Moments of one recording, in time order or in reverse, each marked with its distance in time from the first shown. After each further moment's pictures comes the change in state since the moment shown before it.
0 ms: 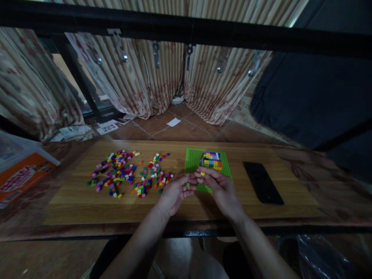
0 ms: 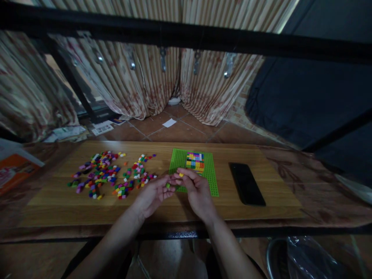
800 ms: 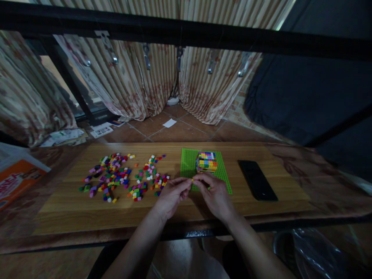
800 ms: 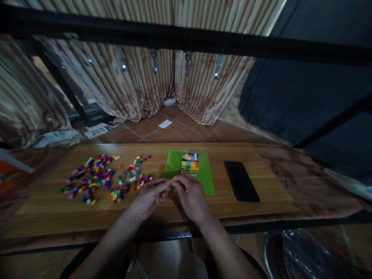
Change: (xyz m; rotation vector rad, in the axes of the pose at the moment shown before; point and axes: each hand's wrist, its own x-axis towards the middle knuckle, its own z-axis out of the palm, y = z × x) left_hand -0.001 -0.005 0.001 0.121 -0.028 0.052; right_hand -0.007 -0.005 -0.002 -0.716 -0.057 -0.347
